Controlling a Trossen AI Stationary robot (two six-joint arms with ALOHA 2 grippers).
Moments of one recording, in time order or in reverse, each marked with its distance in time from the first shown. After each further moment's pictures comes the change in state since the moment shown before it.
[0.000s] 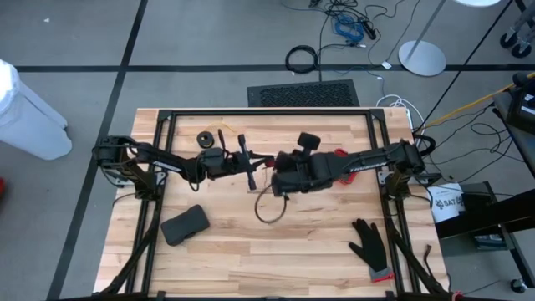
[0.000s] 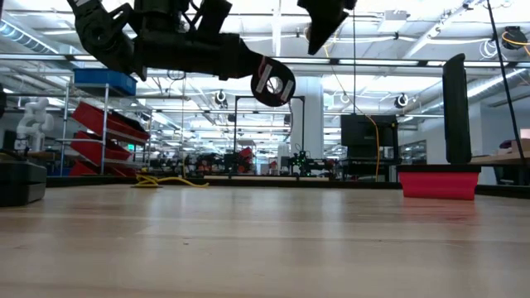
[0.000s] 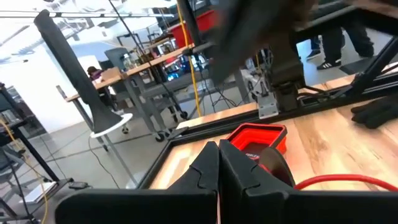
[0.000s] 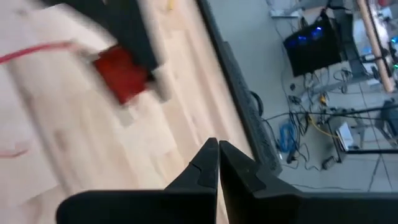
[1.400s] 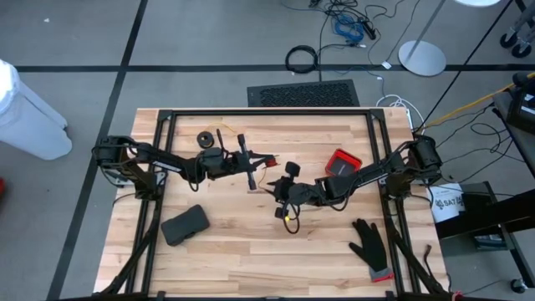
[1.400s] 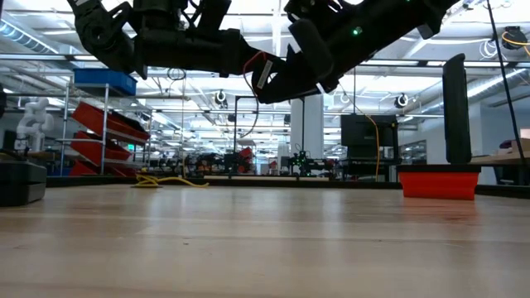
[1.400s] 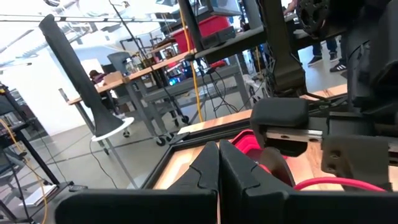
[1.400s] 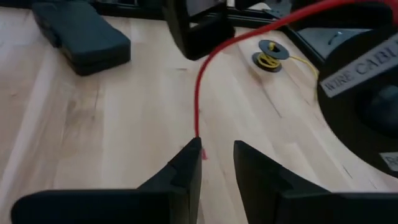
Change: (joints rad) left arm 0.000 -0.002 0.003 0.018 -0.005 -0.005; right arm 0.046 -0.153 -0.889 1.554 -0.302 -0.307
